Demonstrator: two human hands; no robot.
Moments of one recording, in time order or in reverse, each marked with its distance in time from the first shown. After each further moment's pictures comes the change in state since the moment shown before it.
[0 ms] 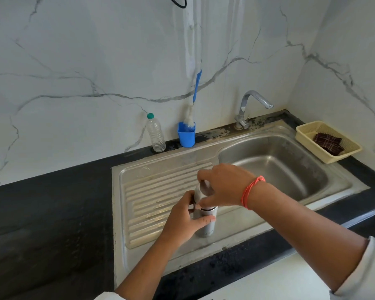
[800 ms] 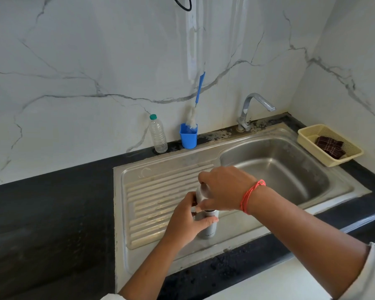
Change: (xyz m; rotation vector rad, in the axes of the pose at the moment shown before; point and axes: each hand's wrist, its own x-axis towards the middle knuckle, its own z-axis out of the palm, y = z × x) left_hand -0.003 0.003 0.001 0.002 0.019 0.002; right_hand 0.001 -0.013 -0.005 -0.103 0.031 -0.011
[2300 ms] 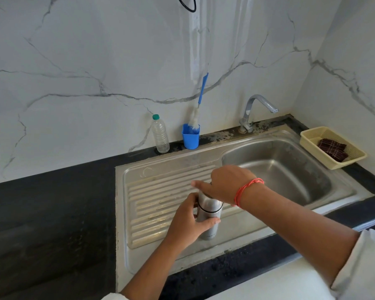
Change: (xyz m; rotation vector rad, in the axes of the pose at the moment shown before) left_hand -0.003 0.003 0.001 -0.031 0.022 0.003; right_hand 0.007 0.002 -0.005 0.144 -0.146 0.247
